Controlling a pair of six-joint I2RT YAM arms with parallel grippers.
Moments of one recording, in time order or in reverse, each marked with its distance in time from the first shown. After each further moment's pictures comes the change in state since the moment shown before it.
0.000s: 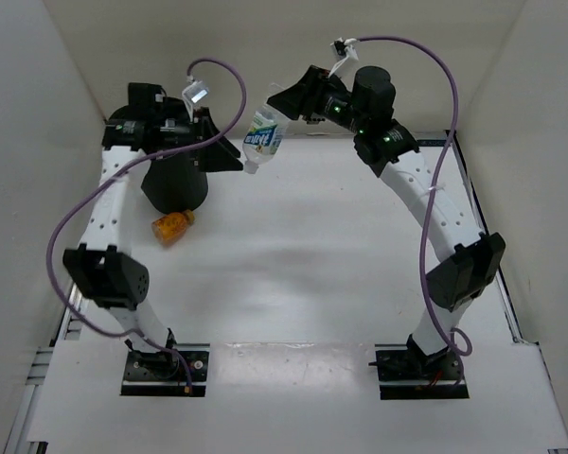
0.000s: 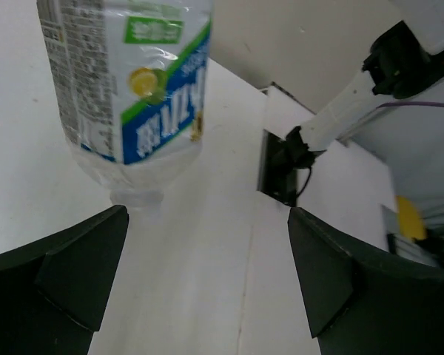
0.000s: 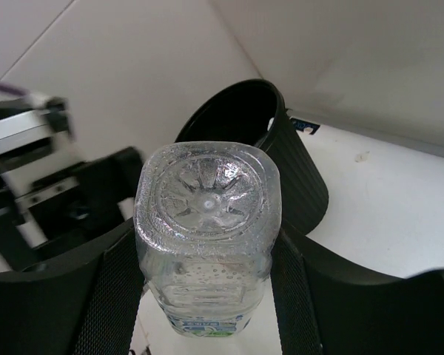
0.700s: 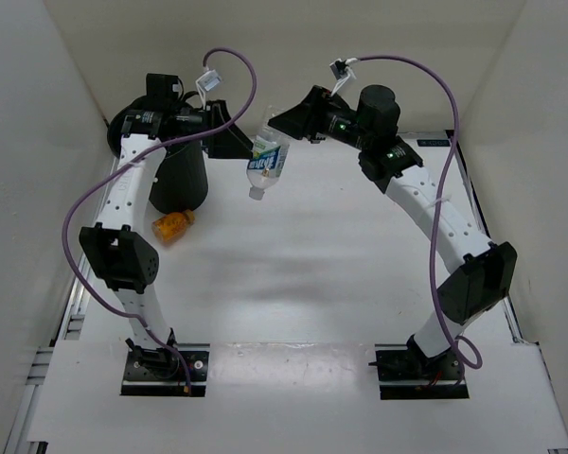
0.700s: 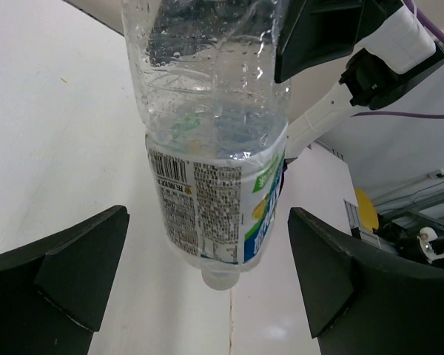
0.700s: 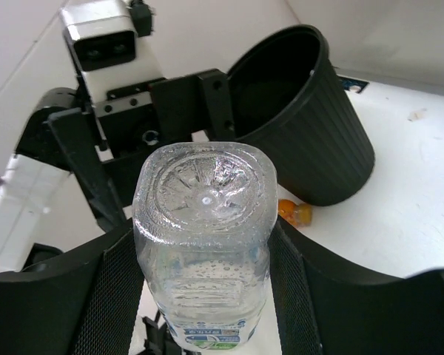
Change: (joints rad) left arm -0.055 0.193 0.124 0.119 0.116 -0.163; right arm -0.006 -0.098 -0.225 0.119 -0.140 0.092
